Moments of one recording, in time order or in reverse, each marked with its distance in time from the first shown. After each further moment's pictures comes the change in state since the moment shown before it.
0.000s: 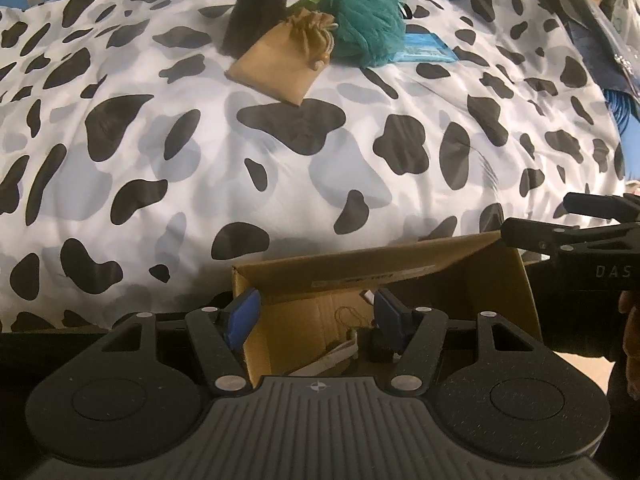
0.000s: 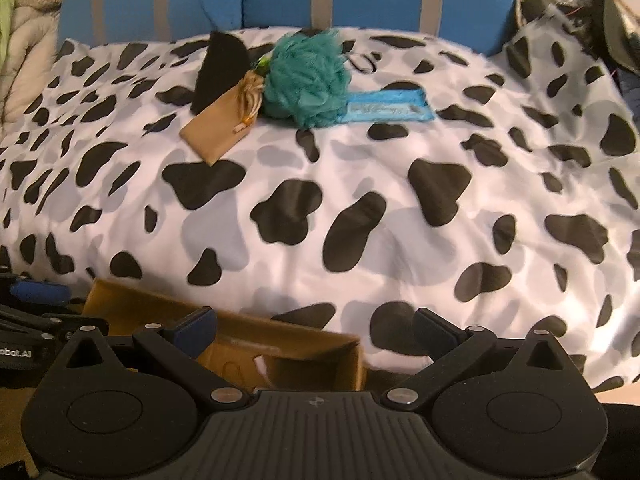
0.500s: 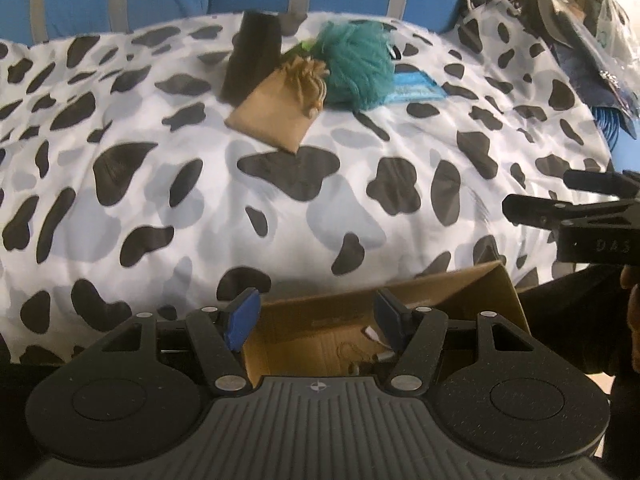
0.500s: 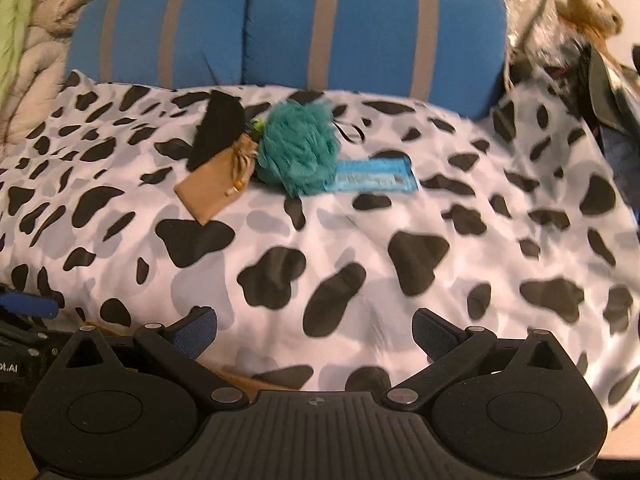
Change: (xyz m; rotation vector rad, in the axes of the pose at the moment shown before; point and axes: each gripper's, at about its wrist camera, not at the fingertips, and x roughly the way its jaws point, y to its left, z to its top) left arm -0.015 -0.007 0.004 0.041 -0.130 0.016; right arm -0.019 -0.003 0.018 -0.071 -0.162 -0.029
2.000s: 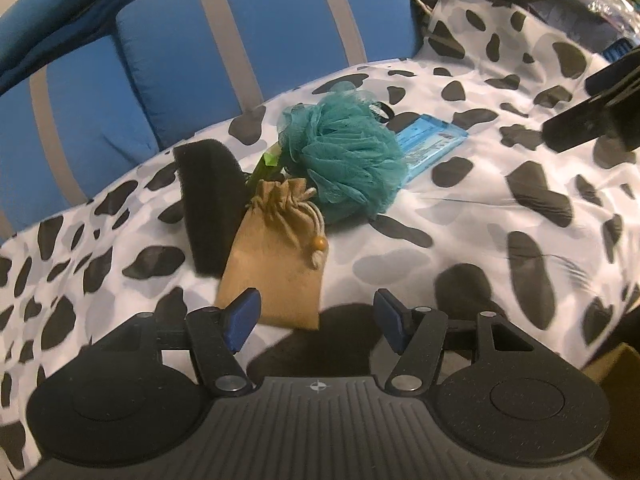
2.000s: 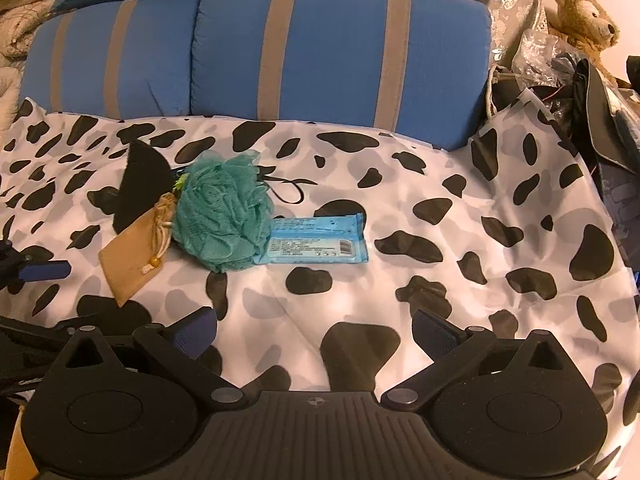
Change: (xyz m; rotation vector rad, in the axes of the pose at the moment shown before) left arm 0.093 -0.029 0.086 0.396 -0.230 0.164; right arm 0.069 -0.065 0.077 0.036 -0.016 -0.071
